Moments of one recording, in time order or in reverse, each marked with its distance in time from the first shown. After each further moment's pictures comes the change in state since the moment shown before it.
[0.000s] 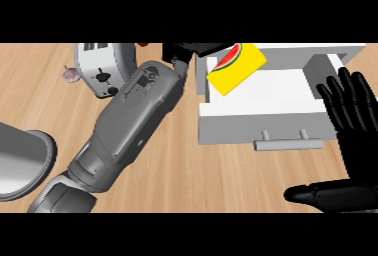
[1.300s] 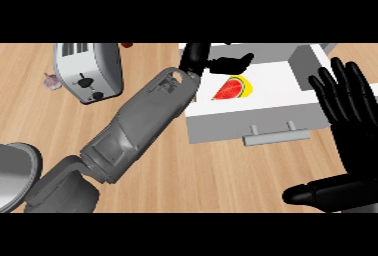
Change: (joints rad) left arm -0.138 0.000 -0.398 0.347 0.225 0.117 -0.059; right arm -0.069 -0.006 0.012 0.010 -0.053 0.025 0.027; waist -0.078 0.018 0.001
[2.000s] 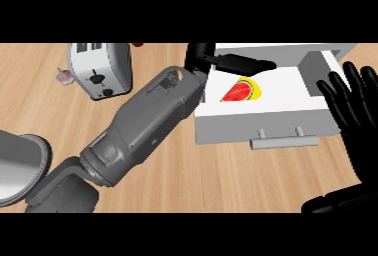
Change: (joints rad) left arm 0.018 0.000 0.050 -0.125 0.185 -0.053 -0.137; right arm 0.029 -0.018 -0.042 -0.025 -0.119 0.045 0.023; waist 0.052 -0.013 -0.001
